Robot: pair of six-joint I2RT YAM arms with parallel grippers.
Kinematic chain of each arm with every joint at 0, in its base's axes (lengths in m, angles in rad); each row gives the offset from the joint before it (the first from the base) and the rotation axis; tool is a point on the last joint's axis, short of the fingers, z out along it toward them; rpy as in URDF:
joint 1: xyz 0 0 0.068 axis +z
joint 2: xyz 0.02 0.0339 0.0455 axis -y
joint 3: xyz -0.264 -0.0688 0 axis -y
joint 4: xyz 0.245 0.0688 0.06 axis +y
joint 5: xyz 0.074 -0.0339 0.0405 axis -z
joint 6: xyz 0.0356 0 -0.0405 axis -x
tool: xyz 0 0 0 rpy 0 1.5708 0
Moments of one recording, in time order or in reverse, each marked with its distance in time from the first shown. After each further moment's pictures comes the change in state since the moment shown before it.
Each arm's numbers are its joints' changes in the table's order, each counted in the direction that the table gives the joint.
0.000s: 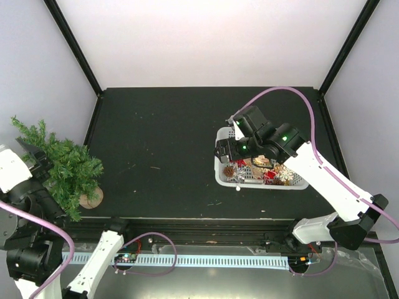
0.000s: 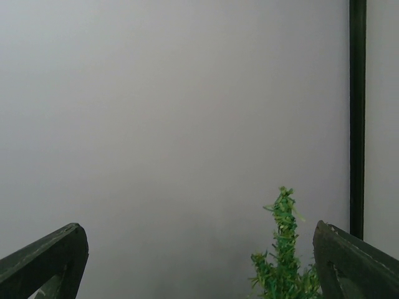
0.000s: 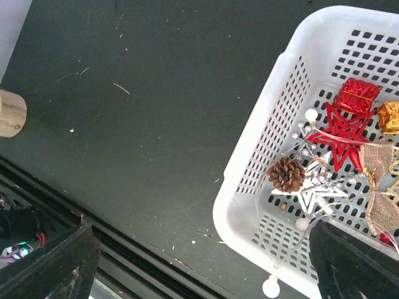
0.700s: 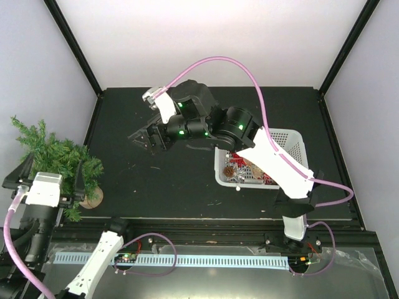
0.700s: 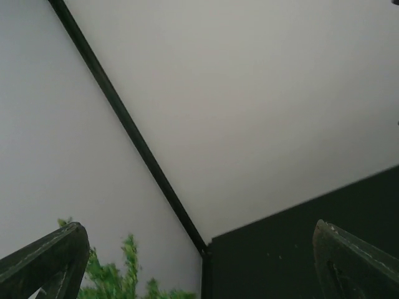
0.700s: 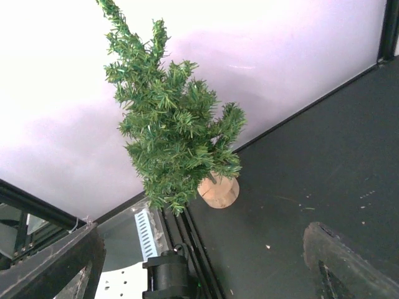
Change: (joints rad) left arm -0.043 0.033 0.172 0.427 0.727 -0.017; right arm 0.349 -0.588 1.058 -0.051 -0.135 0.134
